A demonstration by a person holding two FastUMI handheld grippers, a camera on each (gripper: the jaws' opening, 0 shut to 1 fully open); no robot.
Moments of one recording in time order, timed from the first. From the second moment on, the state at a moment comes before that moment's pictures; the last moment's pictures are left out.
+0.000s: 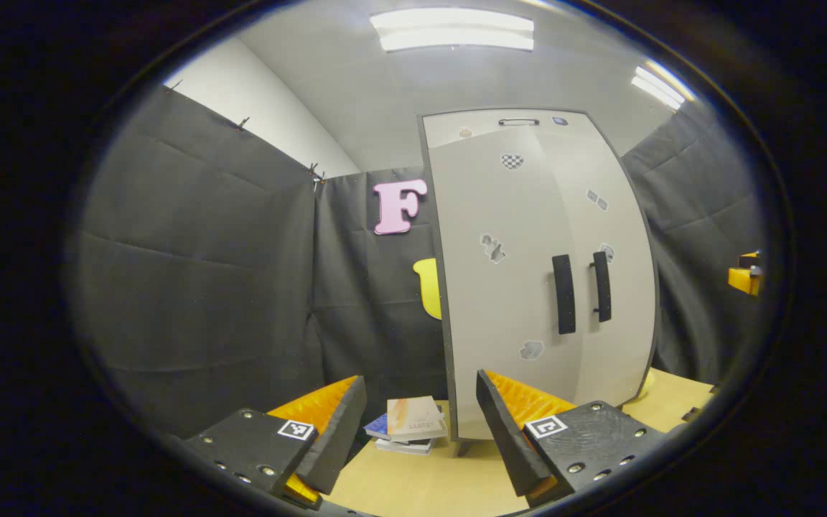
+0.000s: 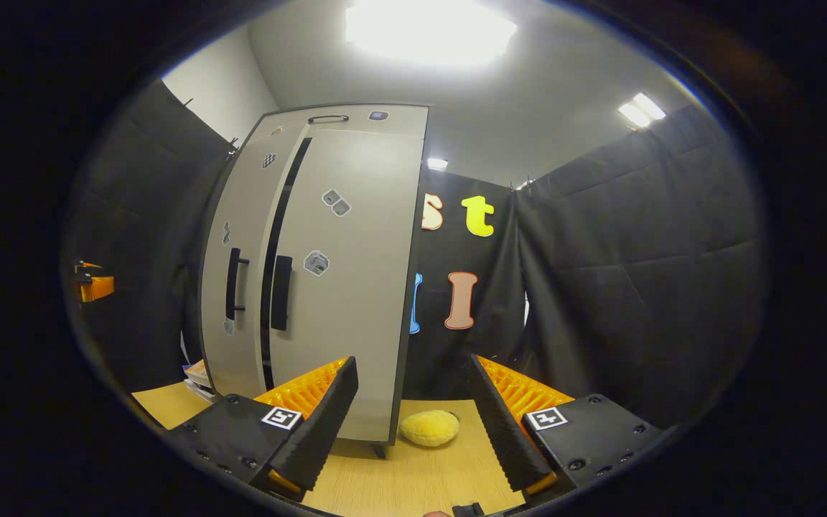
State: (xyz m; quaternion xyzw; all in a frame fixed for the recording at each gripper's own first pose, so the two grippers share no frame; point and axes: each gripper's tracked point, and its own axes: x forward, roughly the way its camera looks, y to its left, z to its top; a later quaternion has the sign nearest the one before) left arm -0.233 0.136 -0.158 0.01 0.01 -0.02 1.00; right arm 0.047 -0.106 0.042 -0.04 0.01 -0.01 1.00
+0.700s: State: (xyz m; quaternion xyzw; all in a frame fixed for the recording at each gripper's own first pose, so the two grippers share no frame) left arm -0.226 0.149 -0.164 0.00 0.02 0.00 1.00; right arm 0.056 -0.105 0.048 -0.01 0.01 -0.02 1.00
